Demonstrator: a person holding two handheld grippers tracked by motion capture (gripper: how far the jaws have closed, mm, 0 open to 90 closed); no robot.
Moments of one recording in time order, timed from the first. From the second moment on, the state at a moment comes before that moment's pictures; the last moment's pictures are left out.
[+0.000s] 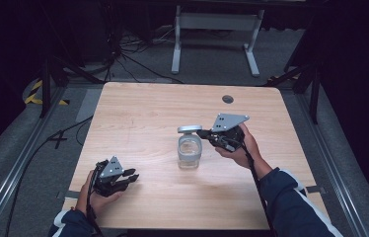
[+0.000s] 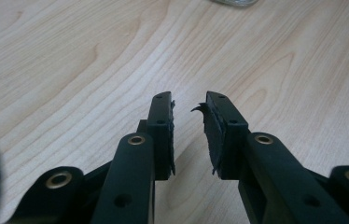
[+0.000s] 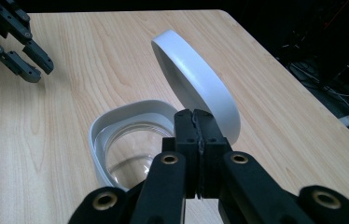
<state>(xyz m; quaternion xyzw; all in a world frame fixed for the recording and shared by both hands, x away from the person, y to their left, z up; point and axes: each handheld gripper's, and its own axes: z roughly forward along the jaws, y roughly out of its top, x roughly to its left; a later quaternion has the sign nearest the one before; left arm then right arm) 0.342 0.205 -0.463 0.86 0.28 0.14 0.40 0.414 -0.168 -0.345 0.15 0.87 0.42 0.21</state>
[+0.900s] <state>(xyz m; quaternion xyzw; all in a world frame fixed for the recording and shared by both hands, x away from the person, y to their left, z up) 0.346 0.207 -0.478 0.87 0.29 0.12 0.39 0.435 -0.172 -0.341 0.17 0.86 0.42 0.23</state>
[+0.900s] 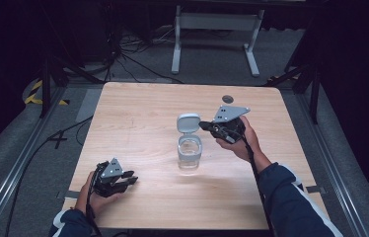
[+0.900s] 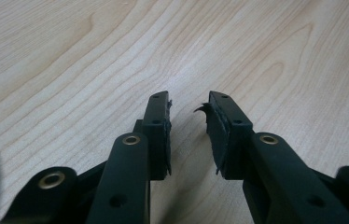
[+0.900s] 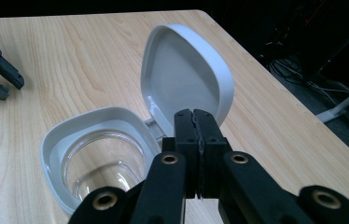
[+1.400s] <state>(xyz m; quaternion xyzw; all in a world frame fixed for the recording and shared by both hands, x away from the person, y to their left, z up) 0.349 0.205 -0.480 0.86 0.29 0.13 0.39 0.429 -0.186 -0.332 0.17 0.86 0.42 0.24</state>
